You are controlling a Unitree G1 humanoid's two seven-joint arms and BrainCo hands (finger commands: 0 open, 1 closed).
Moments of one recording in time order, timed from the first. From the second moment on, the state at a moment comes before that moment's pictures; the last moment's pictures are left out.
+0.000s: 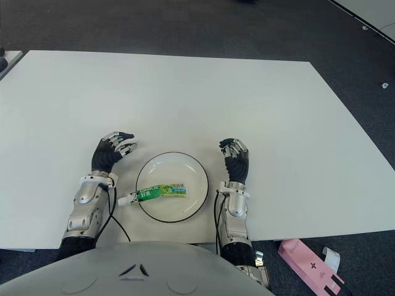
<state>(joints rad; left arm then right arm) 0.18 -0.02 0.06 0.15 -0.14 -0.16 -0.10 0.16 0.05 -0.05 0.30 -0.03 -0.55 -0.16</state>
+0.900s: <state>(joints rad) 0.37 -0.06 0.00 0.05 -0.12 -0.30 -0.10 0.32 0.05 0.00 0.04 0.01 -0.34 -0.10</state>
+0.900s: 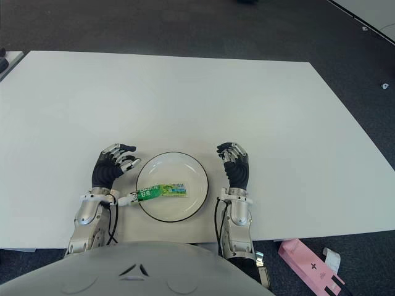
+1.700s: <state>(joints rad) 0.39 -0.07 0.02 0.07 -0.09 -0.39 -0.03 0.25 0.05 -0.07 0.01 0.19 -0.06 0.03</state>
